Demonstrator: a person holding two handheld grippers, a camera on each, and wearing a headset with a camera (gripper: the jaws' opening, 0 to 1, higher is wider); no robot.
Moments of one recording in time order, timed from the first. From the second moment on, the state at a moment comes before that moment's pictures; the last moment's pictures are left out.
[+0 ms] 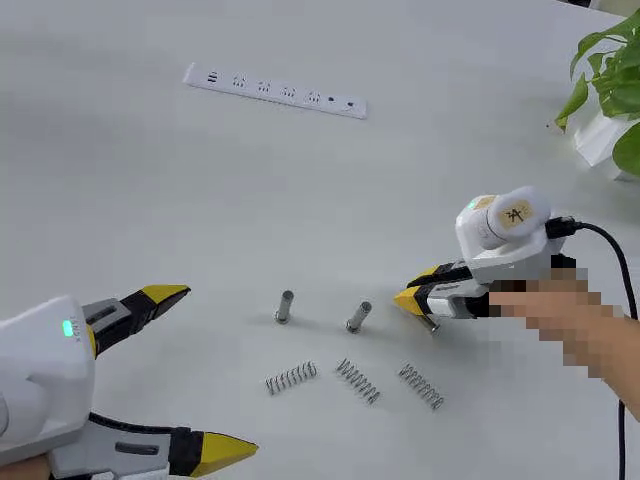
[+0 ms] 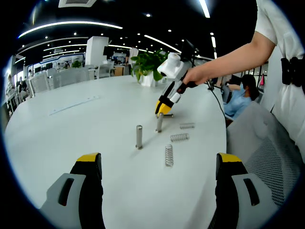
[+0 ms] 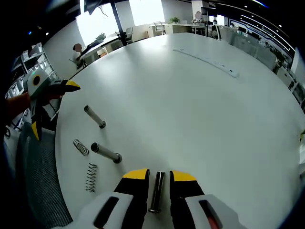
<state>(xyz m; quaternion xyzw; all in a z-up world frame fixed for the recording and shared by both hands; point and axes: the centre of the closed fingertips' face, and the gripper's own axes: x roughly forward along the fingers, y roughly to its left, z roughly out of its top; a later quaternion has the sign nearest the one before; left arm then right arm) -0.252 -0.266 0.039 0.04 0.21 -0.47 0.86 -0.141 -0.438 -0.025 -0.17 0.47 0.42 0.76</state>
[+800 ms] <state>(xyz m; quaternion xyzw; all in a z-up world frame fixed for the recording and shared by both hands) -0.252 -0.264 0.036 0.03 0.21 -0.46 0.86 -0.139 -0.444 -0.039 -0.19 0.48 0.42 0.74</state>
